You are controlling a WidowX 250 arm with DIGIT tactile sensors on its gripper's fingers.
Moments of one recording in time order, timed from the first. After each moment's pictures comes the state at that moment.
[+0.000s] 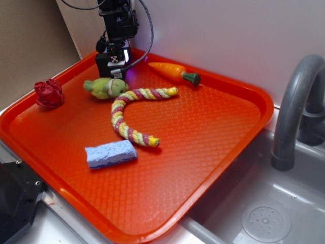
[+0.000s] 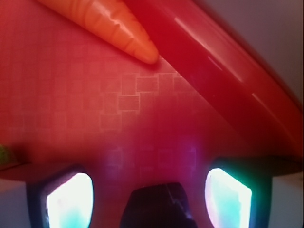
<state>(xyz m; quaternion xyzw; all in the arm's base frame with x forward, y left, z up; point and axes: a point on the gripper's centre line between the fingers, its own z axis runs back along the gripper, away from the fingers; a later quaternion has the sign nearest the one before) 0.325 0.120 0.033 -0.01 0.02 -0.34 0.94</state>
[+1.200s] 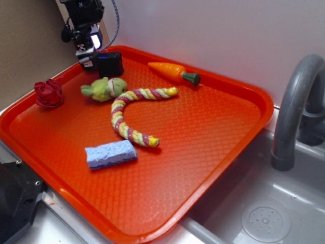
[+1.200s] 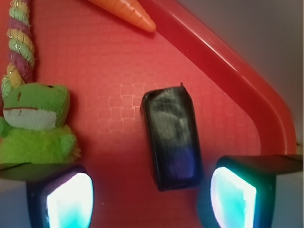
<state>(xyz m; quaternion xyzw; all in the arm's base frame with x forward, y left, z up) 0.283 0.144 0.076 0.02 -0.02 -0.31 0.95</state>
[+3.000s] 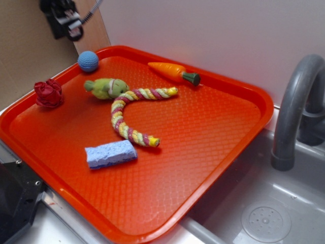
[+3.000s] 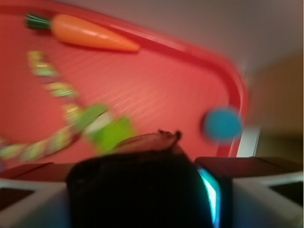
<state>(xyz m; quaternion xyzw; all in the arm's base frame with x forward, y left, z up) 0.234 0.087 0.174 0.04 -0.01 -0.03 1.00</state>
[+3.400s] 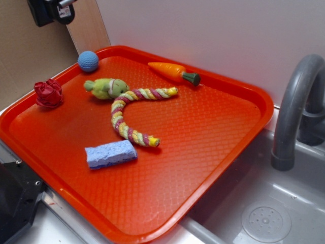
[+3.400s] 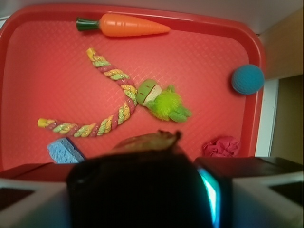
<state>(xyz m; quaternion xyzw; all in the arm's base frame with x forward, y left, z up) 0.218 0.050 0.197 0.02 0.01 0.02 1.00</state>
